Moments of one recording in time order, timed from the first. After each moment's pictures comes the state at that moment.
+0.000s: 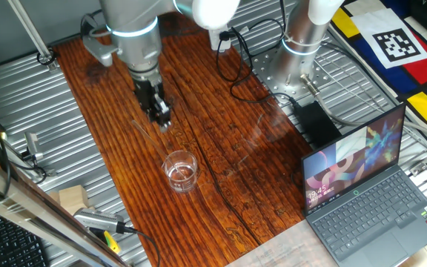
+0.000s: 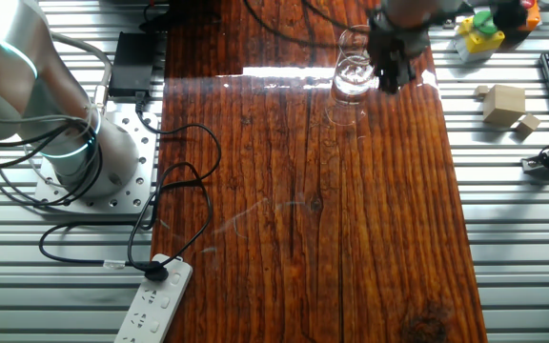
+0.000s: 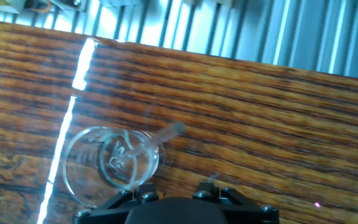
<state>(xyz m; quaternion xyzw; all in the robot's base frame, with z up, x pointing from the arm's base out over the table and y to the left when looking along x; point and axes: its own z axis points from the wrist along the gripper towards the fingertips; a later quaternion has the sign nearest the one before) 0.543 0.098 0.183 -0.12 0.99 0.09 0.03</state>
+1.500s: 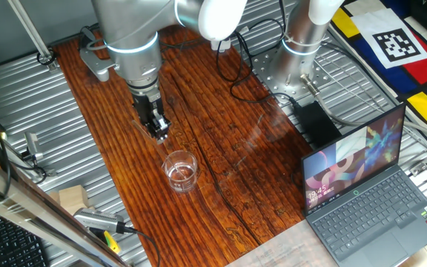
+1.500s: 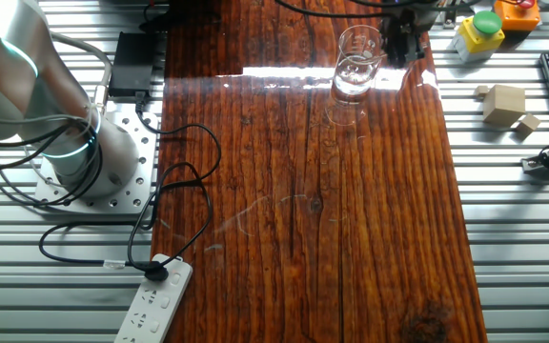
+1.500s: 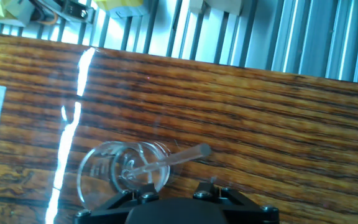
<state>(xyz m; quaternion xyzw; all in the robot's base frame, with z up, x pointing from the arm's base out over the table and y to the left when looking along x) 0.559 0.123 0.188 -0.09 0.99 0.09 0.03</state>
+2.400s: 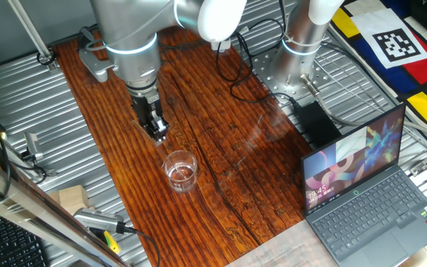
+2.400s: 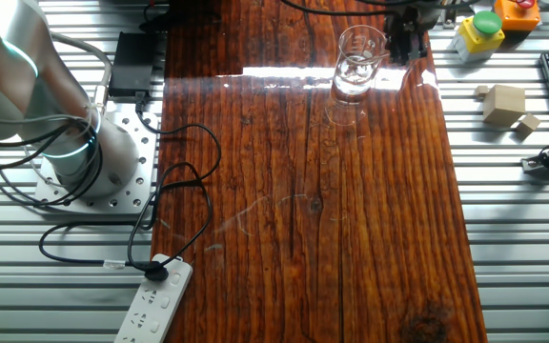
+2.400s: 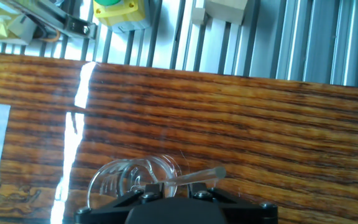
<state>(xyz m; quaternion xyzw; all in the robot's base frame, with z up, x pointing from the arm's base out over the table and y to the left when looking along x) 0.564 0.125 0.187 -0.08 0.99 0.09 0.04</state>
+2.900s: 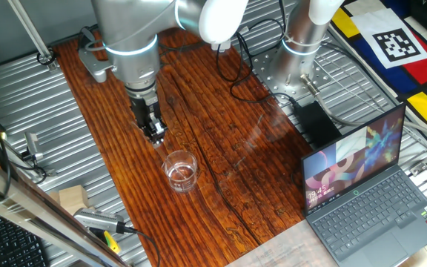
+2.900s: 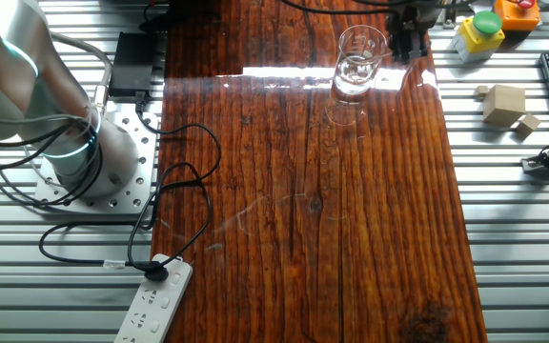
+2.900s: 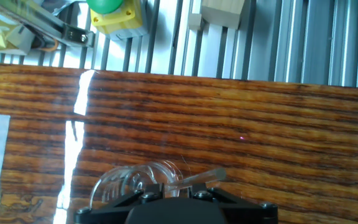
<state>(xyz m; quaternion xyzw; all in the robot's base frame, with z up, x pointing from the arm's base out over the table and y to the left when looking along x) 0.572 0.130 0.187 -0.07 0.99 0.10 0.04</state>
